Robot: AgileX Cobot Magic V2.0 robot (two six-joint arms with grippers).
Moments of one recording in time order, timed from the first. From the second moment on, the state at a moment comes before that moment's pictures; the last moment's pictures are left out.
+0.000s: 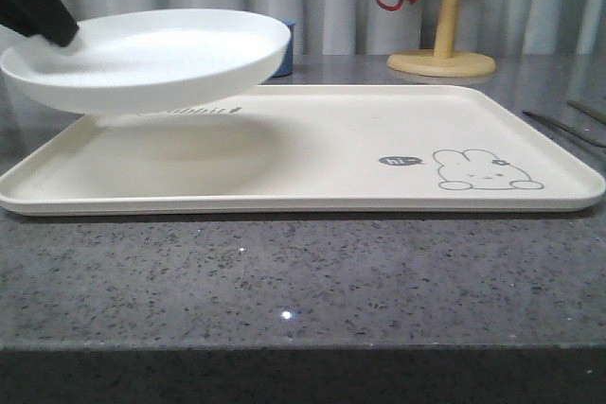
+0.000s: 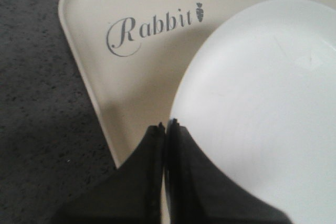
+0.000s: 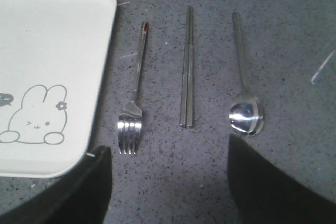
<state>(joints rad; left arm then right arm) -0.04 1.56 -1.24 -0.67 0.92 0.60 0.00 0.66 -0.67 0.03 0.69 0.03</state>
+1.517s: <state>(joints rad) -0.57 1.20 -1.13 0.03 0.86 0.07 0.00 0.66 -0.67 0.03 0.69 0.03</state>
